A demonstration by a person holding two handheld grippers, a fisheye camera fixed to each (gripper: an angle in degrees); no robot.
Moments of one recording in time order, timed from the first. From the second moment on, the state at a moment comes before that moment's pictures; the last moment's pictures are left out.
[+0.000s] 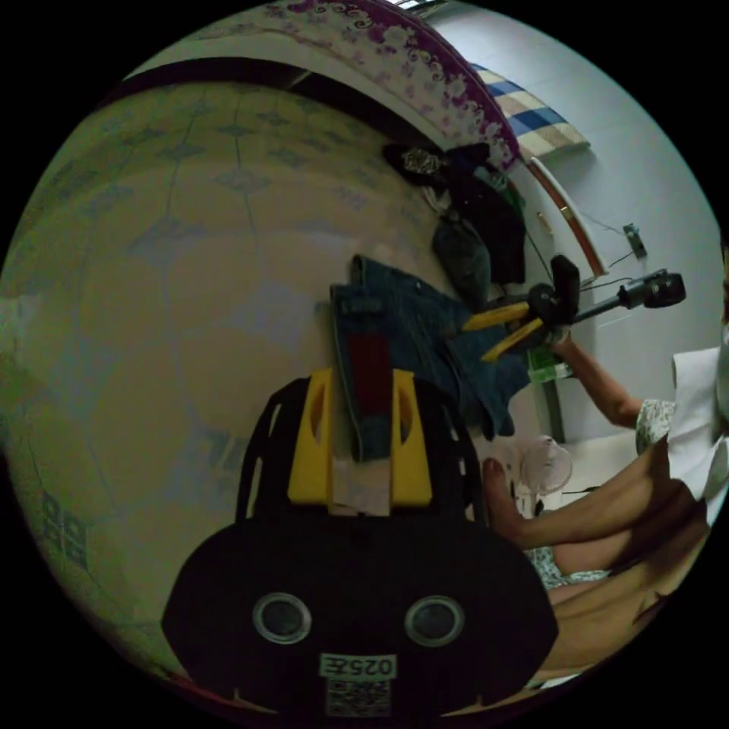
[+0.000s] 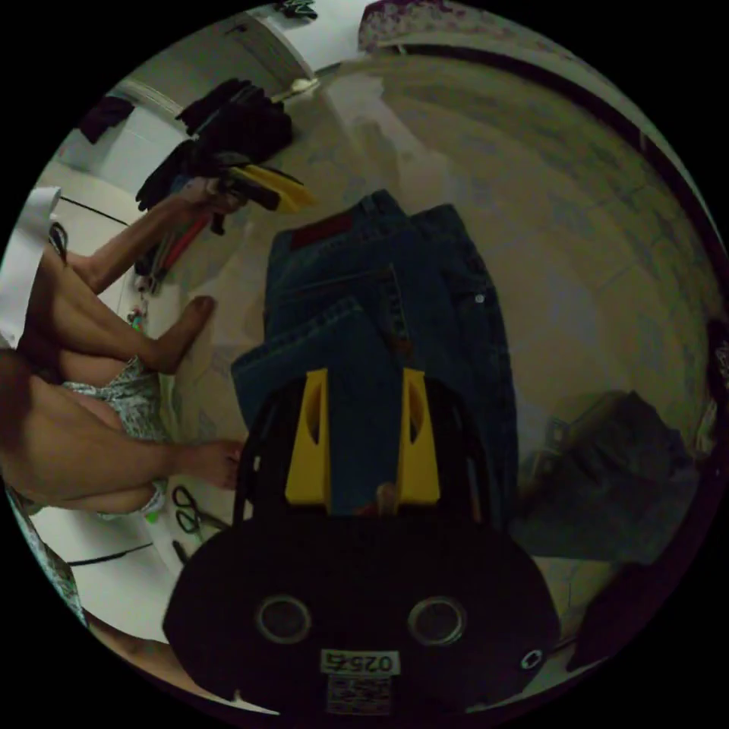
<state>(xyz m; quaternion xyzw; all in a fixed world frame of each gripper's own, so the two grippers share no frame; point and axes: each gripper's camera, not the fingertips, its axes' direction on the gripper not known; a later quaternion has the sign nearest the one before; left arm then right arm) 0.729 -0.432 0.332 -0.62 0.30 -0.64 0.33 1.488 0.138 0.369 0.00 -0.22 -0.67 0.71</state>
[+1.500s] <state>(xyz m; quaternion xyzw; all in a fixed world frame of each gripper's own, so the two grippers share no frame) 0.846 -0.695 0.491 -0.49 0.47 -0.63 0.37 1.900 -0.025 0.448 -0.11 -0.39 -0.14 0.90</state>
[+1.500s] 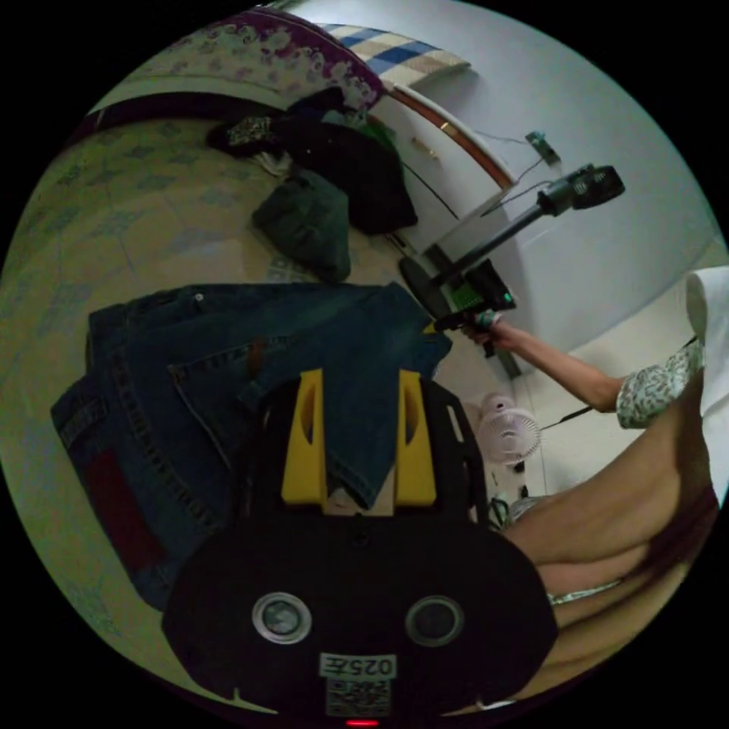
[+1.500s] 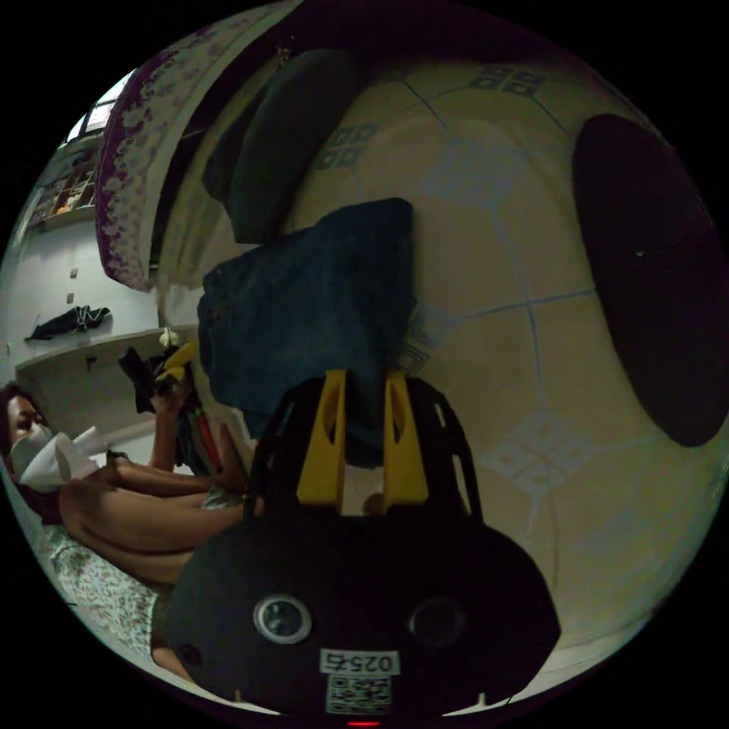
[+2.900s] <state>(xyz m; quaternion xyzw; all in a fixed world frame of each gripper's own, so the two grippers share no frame) 0.754 -0.625 0.450 -0.73 0.30 -0.47 0.40 1.650 0.023 0.356 -0.02 -0.48 -0.25 0.84</state>
